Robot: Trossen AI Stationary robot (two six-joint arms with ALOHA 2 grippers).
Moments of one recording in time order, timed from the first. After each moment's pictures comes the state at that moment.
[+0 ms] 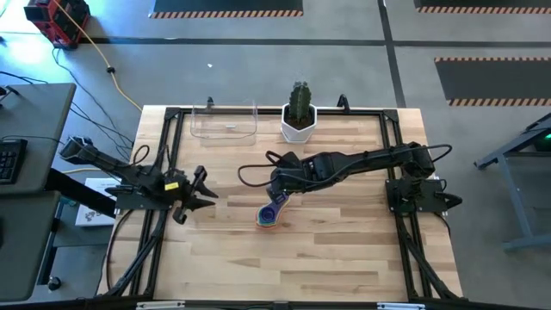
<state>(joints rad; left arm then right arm) -0.36 0.36 0.01 0.49 -0.12 -0.13 0.15 1.89 1.82 -1.08 0.32 1.02</state>
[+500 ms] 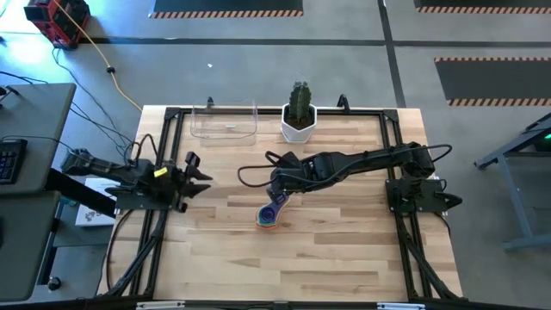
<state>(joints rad) -0.22 0.19 0.01 0.49 -0.12 -0.01 0.15 1.89 1.82 -1.08 0.32 0.99</state>
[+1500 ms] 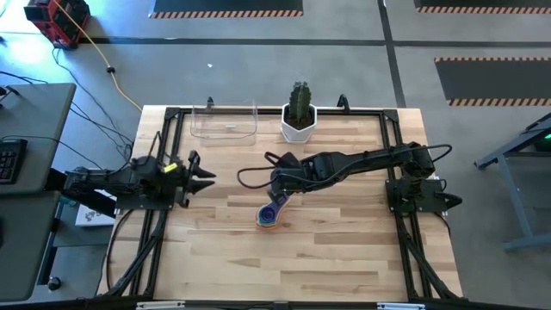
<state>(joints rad) -0.01 0.00 0.01 0.09 0.04 -0.15 0.15 1.89 1.82 -1.08 0.33 0.93</state>
